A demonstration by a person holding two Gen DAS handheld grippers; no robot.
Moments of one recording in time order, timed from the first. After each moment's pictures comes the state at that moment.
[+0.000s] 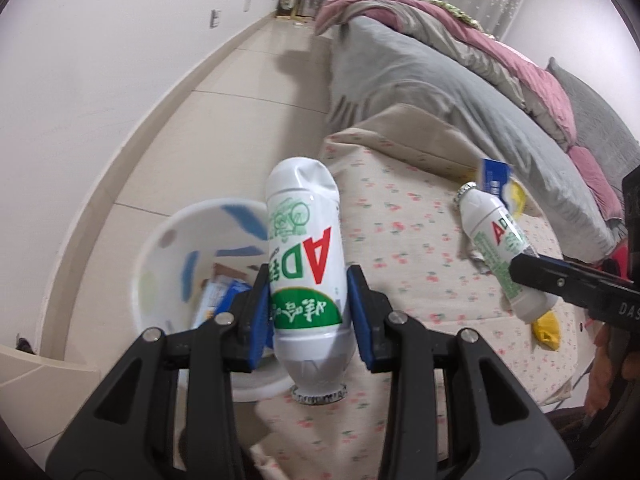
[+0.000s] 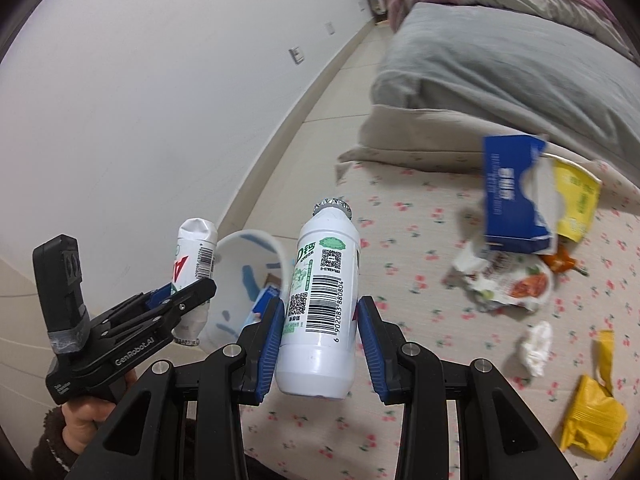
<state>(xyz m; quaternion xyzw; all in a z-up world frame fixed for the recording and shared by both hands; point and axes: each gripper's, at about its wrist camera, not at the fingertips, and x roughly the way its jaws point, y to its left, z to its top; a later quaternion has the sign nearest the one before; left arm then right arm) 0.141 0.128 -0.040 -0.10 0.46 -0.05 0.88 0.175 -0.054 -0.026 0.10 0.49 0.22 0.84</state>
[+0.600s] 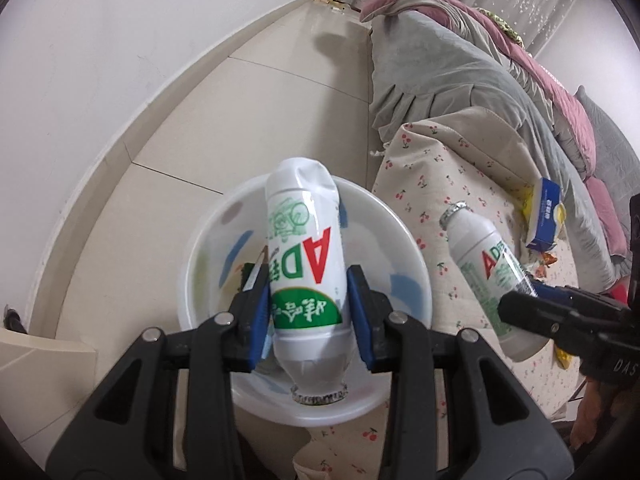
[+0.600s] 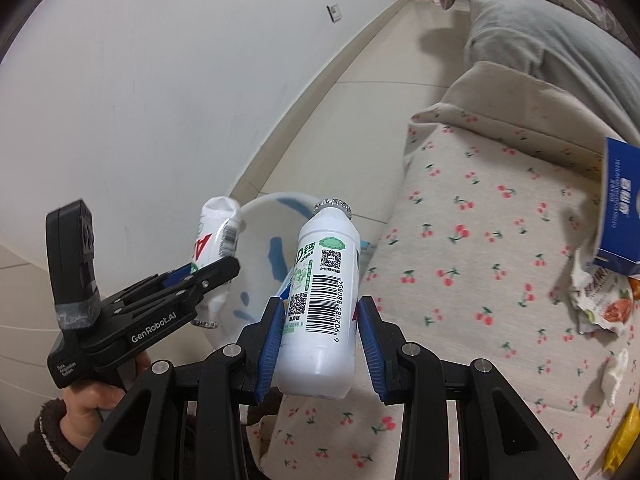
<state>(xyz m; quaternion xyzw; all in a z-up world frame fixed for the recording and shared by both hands) 0.156 0.189 -0.087 -0.15 0.48 -0.02 0.86 0.198 0.044 -0.069 0.05 0.53 0.25 0.81</state>
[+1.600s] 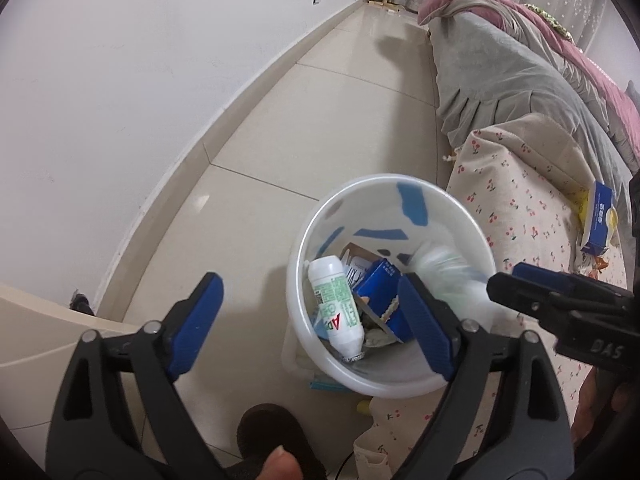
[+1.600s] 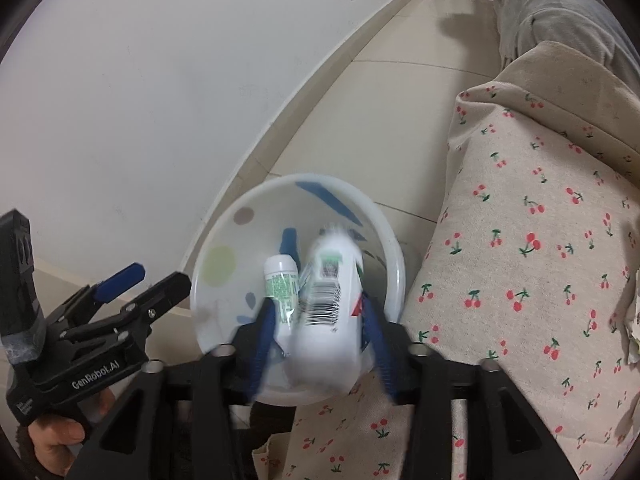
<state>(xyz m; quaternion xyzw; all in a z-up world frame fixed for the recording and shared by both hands) 0.133 0.218 -0.069 -0.10 0.49 0.09 0.86 0.233 0.097 -0.104 0.04 0.55 0.26 0.79</state>
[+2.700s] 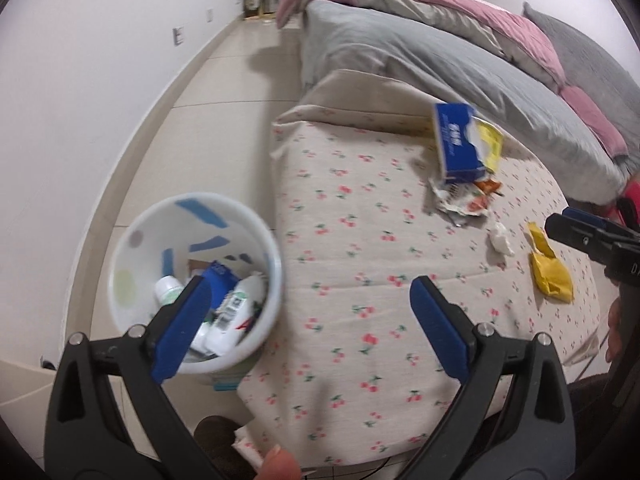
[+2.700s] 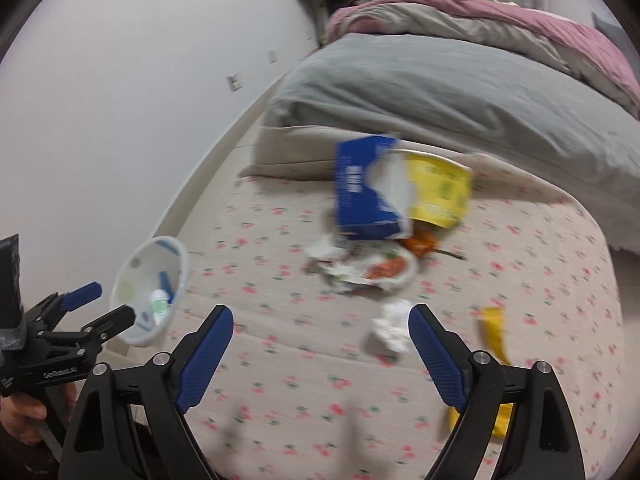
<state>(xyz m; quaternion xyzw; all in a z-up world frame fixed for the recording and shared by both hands) 0.117 0.049 -0.028 0.00 0.47 -0.08 0.88 0.135 -0.150 -0.029 0.07 0.44 0.09 0.89</state>
